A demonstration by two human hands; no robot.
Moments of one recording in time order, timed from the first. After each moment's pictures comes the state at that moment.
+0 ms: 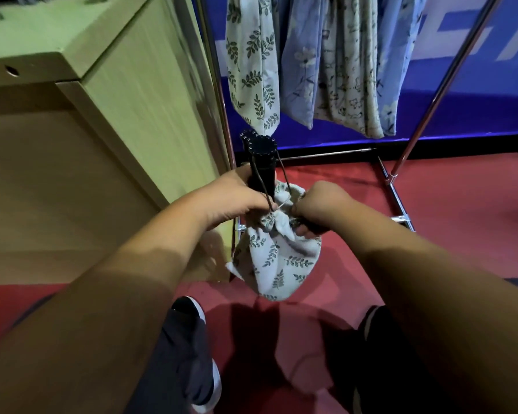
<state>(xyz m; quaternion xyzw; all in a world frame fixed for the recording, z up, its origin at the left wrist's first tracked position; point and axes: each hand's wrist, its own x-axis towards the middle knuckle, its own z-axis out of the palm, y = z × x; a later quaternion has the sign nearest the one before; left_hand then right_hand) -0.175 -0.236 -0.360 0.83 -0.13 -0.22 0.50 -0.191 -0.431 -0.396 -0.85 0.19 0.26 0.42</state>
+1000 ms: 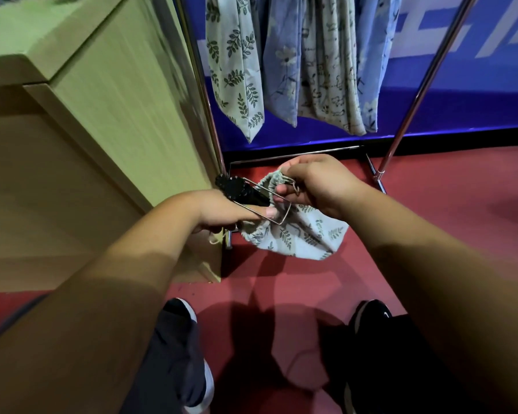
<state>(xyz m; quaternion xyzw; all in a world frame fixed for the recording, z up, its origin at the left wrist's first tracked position) -0.175 -0.240 -0.367 0.87 -0.09 -0.36 0.33 -0.192 -0.454 -0.374 -0.64 0.13 0.14 0.75</state>
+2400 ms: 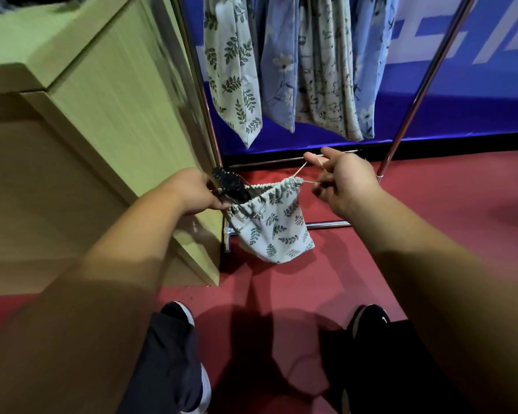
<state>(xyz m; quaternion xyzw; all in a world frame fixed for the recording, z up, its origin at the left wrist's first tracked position) -0.134 -0.214 -0.357 0.97 -0.04 -0.20 0.12 -0.178 -0.489 -0.383 -0.46 0.30 0.01 0.84</state>
